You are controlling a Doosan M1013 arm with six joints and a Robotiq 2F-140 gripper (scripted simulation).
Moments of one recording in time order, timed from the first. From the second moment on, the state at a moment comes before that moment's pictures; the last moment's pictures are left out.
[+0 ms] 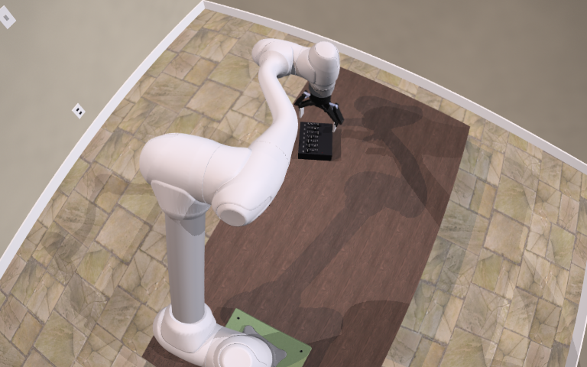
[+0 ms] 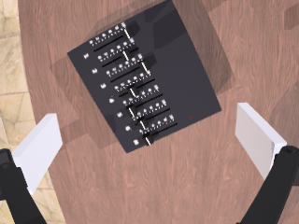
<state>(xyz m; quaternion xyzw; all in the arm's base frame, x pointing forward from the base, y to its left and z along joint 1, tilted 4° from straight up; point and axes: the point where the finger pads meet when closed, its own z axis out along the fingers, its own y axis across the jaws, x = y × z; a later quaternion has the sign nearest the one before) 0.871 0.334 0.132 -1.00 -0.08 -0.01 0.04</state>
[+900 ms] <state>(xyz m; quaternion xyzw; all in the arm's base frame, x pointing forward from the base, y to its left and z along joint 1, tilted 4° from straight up) 0.849 0.375 0.110 -0.99 0.11 0.00 0.04</state>
